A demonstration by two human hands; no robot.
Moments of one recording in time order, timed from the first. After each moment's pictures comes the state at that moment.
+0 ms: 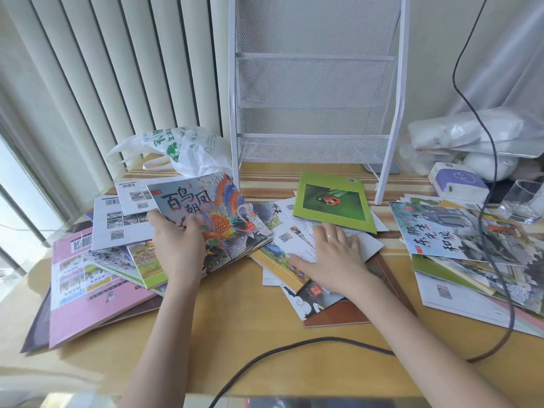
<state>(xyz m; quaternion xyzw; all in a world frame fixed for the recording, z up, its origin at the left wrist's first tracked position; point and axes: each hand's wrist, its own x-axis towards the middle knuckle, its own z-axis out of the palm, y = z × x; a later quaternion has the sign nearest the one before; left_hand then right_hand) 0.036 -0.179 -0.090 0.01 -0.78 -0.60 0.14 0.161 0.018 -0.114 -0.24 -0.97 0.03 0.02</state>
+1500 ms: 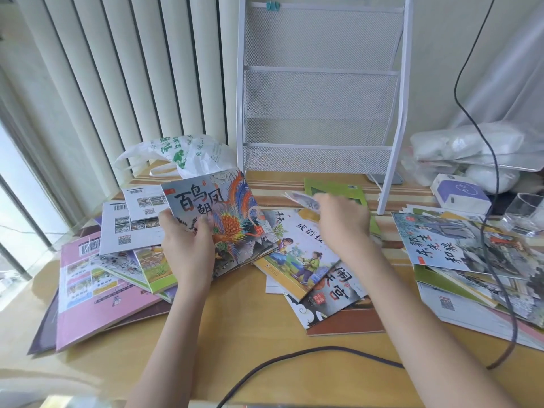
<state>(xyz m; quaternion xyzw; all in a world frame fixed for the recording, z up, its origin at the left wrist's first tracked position) 0.034 -0.174 -0.096 -0.02 -0.76 -0.62 0.18 0.135 0.011 -0.028 -0.28 -0.95 -0.06 0.14</state>
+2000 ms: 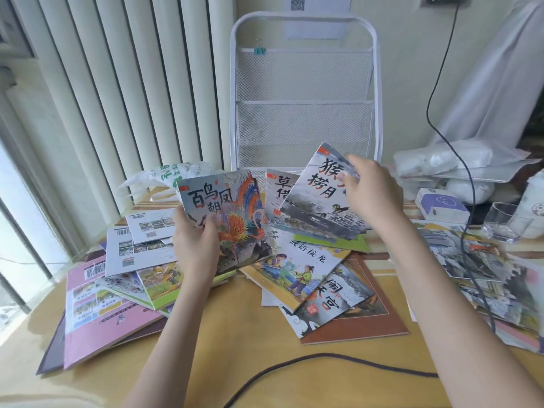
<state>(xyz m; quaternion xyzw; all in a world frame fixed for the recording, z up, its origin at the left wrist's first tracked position) 0.030 -0.160 -0.065 -0.10 -0.75 -0.63 0.18 0.174 0.044 0.039 -0.26 -0.89 0.11 0.35</state>
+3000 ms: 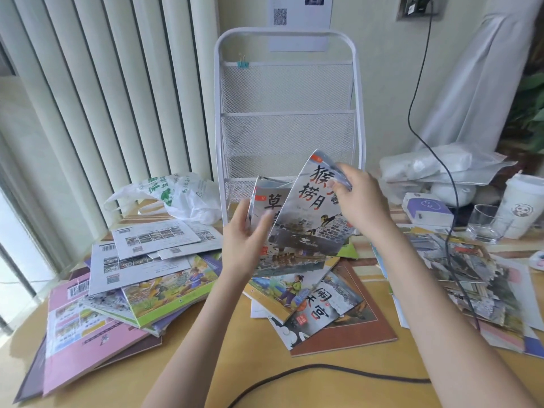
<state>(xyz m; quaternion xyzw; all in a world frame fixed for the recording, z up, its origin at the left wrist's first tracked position) 0.072 -0.101 -0.042 -0.36 -0.64 -0.67 0.08 0.177 0.059 0.034 -0.21 -0.87 0.23 0.38</state>
